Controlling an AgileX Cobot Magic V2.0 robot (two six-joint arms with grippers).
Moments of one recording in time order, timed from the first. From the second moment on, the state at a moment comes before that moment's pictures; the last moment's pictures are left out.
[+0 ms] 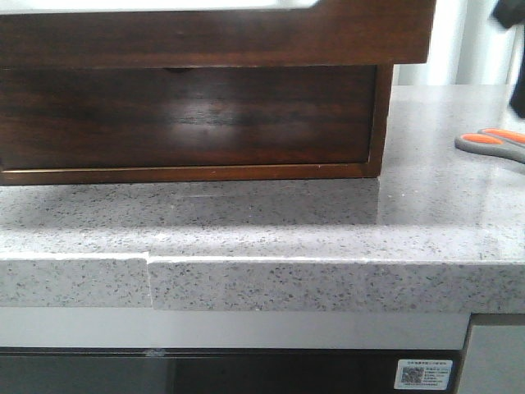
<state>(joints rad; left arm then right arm) -0.55 0.43 -0.45 0.94 -0.57 -0.09 -0.03 1.50 -1.20 0.09 0.89 -0.10</state>
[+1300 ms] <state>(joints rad) -0.55 0.43 -0.45 0.94 -0.56 -0.09 -0.04 1.85 -1.50 -0.02 1.17 -0.04</state>
